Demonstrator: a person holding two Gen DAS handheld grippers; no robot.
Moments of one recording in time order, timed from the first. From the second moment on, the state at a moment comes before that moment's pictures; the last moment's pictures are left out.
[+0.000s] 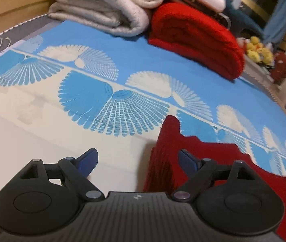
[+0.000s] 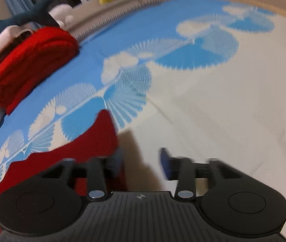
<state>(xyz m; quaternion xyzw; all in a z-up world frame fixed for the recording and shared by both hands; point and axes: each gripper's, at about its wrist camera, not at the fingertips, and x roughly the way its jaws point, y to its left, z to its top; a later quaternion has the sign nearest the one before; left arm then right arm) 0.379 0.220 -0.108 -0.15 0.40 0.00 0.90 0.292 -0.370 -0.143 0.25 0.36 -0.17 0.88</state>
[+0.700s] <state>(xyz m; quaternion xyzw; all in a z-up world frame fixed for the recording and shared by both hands) 0.261 0.165 -0.145 0.02 0.42 -0.07 0.90 0.190 -0.339 -0.131 0.29 0.39 -0.10 0.87</state>
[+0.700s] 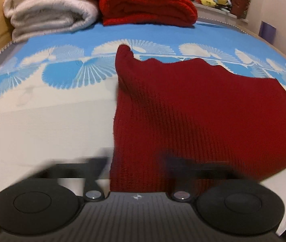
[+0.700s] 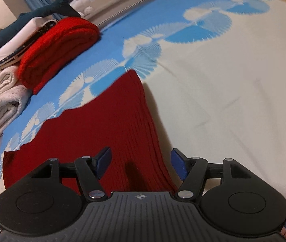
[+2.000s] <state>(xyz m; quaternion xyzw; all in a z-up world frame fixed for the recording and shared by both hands) 0.309 0.207 -0.097 -0.13 0.39 -0.01 0.91 0.238 -0.368 -0.117 0.28 0.34 -0.13 0.89</state>
